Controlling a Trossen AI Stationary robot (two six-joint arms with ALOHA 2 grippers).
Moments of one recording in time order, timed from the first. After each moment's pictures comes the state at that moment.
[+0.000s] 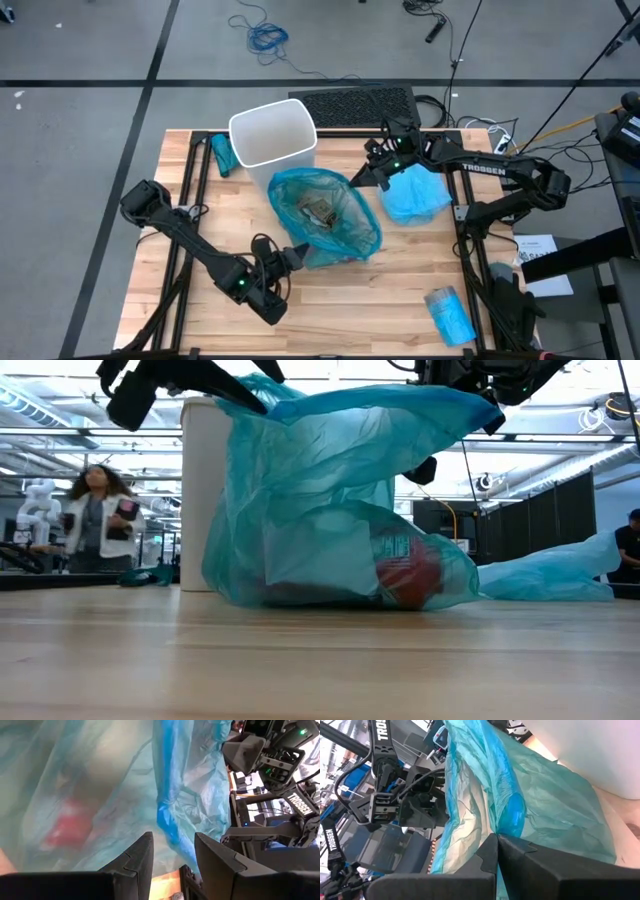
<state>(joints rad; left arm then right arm) -0.64 1.71 1.20 -0.46 -1.18 -2.19 -0.49 1.33 0.90 -0.03 -0.80 0.54</state>
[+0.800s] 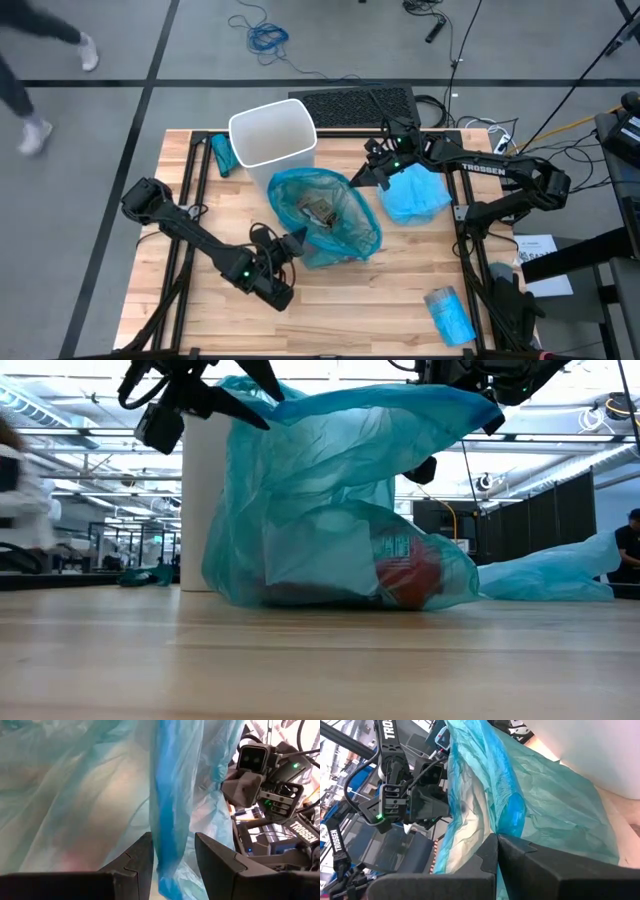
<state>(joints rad) -0.57 1.70 1.16 -0.47 -1.28 -2.16 -0.49 1.33 0.90 -0.02 -0.81 0.55</state>
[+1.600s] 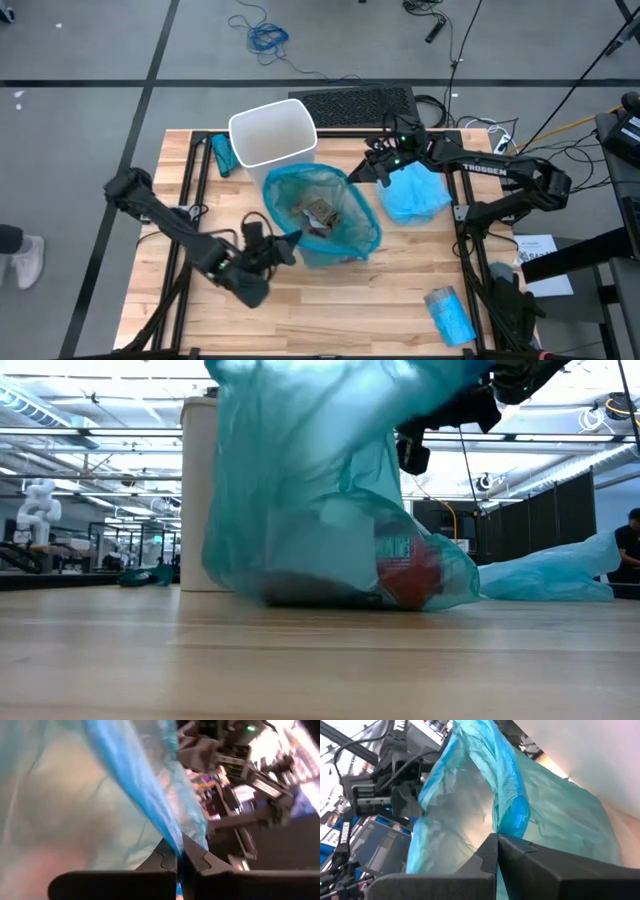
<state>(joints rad) -0.62 1.51 1.21 -0.39 -1.18 -1.70 -0.49 1.32 0.90 0.09 -0.82 0.62</state>
